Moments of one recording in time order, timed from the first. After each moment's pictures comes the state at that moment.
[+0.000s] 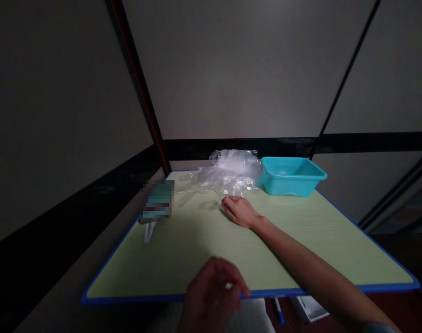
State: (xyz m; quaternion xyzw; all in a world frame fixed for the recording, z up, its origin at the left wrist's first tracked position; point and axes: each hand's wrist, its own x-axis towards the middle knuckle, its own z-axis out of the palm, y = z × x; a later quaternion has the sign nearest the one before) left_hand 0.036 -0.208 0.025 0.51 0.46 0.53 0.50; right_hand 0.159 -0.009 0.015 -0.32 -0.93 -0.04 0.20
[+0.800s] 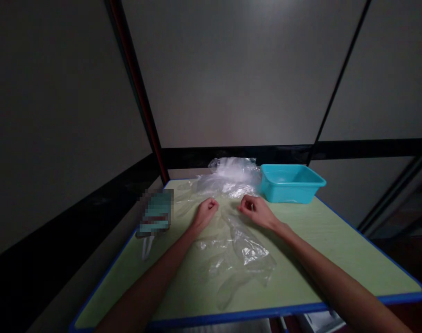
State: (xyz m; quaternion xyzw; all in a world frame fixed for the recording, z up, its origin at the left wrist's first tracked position) left_hand -0.004 0.018 -0.003 0.67 0.54 0.42 0.30; right_hand 0.191 -0.005 0.035 -0.43 -0.81 0.18 0.35
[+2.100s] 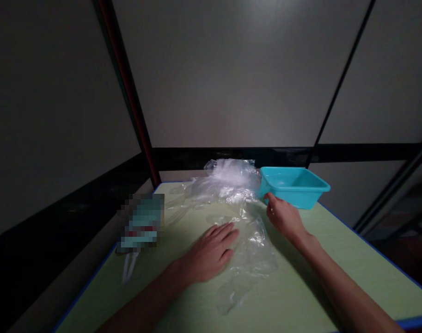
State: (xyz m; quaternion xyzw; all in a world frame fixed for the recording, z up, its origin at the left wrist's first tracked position) left_hand 0.002 -0.058 0.018 0.92 0.37 0.10 0.05; right_hand 0.235 -0.011 0.040 -0.63 -0.75 -0.07 0.18
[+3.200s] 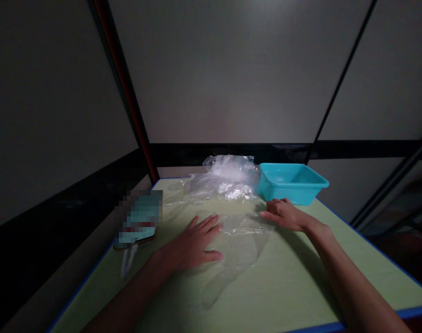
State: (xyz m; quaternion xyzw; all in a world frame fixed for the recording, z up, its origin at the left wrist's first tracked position) left_hand -0.028 -0.053 0.034 0.91 0.41 0.02 0.09; right_hand 0.266 -0.004 0.045 -0.46 -0.88 0.02 0.07
